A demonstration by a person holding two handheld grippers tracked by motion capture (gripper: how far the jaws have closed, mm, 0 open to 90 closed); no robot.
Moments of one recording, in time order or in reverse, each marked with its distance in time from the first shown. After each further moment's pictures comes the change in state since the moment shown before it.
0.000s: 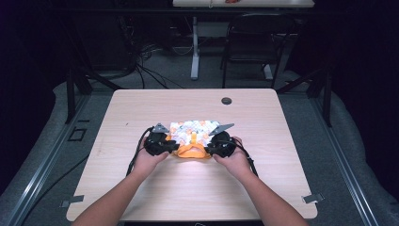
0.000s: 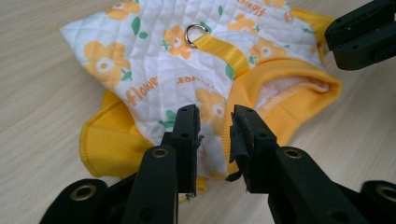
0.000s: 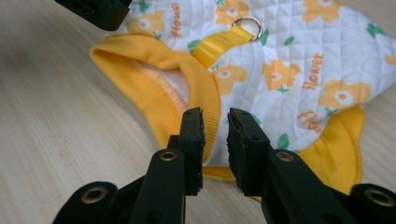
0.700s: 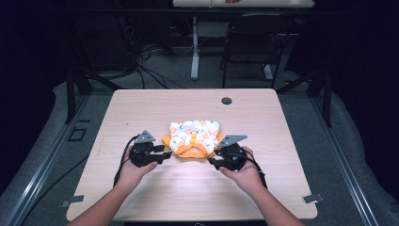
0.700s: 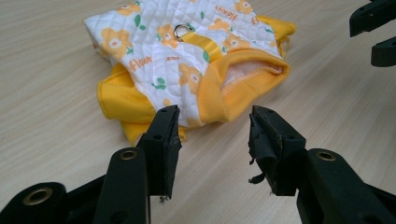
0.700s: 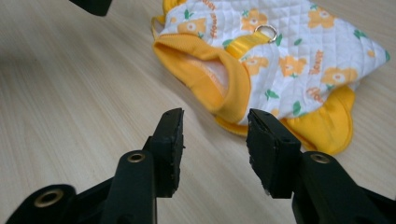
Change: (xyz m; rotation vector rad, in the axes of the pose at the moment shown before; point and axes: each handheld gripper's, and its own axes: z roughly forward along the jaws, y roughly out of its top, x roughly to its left) left arm -0.014 -0.029 -0.053 -0.080 -0.010 -0.013; right arm 0.028 -0.026 -0.052 -0.078 0.009 -0.020
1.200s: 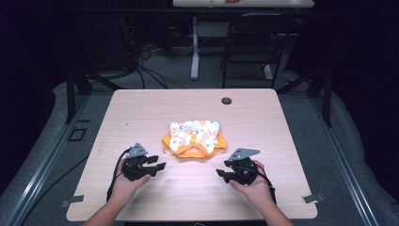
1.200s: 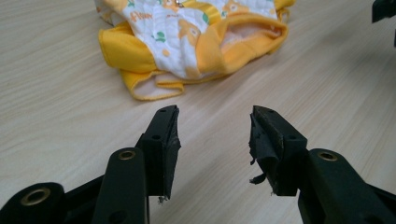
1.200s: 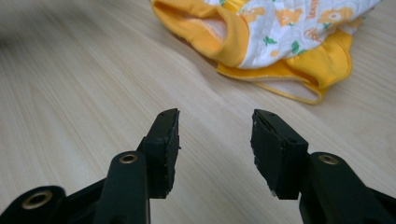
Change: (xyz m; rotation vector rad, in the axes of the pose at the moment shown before) left arm -0.007 -0.041 -0.015 -0.001 0.027 0.015; right arm 0.005 -0.045 -0.017 -0.012 -0.013 0.054
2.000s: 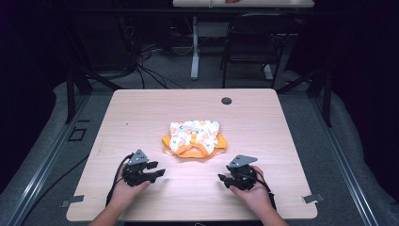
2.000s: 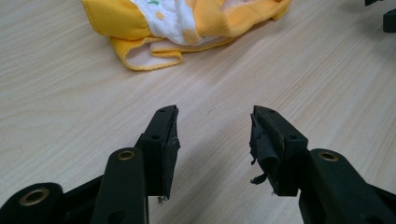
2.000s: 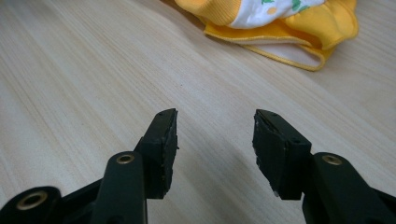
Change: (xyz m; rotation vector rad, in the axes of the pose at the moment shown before) left arm 0.002 -0.018 0.009 0.035 -0.010 0.034; right arm 0.000 -0.026 0.018 0.023 -0.058 -0.033
